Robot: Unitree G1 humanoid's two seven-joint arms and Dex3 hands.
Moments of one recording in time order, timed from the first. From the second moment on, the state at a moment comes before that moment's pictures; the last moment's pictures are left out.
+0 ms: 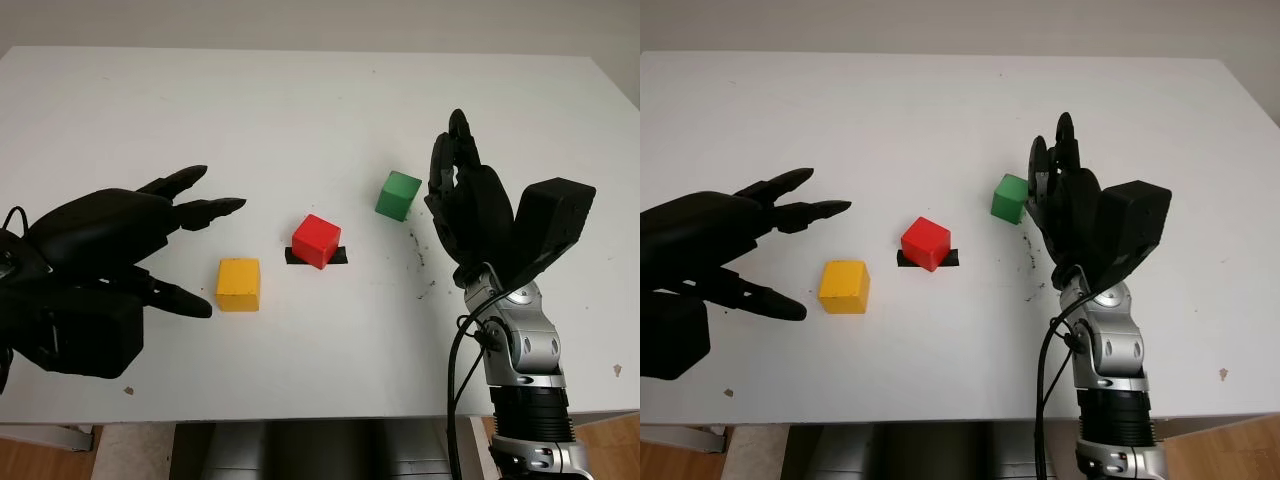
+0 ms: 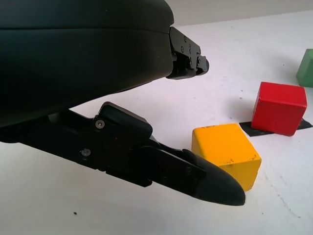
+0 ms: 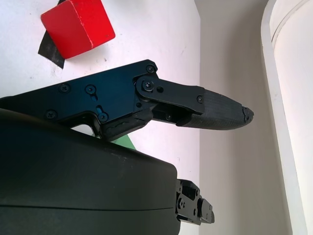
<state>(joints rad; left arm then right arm) -0.17 0.94 0.09 -0.31 0.46 -0.12 -0.59 -0.41 -0.11 -0.13 0.02 0.17 0.28 0.08</state>
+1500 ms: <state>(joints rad) -0.17 0.79 -0.07 -0.15 0.72 -0.23 -0.28 -0.41 -0.11 -0.14 0.01 0.19 0.29 0.08</state>
